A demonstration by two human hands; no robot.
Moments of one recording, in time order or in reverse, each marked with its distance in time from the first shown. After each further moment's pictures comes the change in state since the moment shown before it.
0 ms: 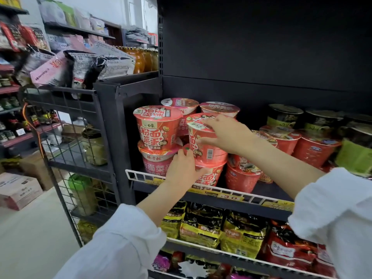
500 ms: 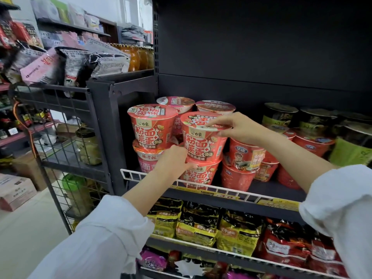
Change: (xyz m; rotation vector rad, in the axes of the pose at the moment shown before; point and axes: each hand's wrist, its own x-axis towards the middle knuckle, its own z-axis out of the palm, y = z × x) left_hand 0.014 -0.010 -0.026 0.042 -0.099 0.120; right_hand -0.002 0.047 0.000 0.675 -0.125 -0.052
